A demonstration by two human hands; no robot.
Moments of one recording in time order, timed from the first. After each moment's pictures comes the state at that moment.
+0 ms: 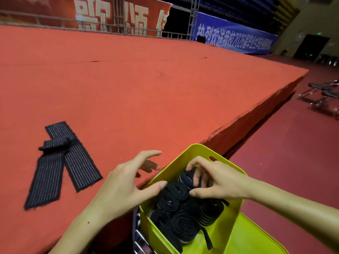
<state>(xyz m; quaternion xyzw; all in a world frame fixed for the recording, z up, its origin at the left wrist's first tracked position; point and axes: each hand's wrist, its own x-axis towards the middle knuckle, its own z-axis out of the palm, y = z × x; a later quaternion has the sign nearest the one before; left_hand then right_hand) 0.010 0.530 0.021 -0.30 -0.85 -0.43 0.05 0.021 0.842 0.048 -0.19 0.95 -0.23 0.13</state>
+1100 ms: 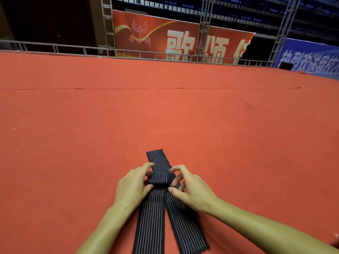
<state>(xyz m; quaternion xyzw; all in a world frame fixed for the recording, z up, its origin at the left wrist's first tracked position) -0.178 0.244 -0.066 0.04 -0.97 -0.22 0.14 -0.225 0.476 -0.038 -0.33 0.89 -0.31 0.05</state>
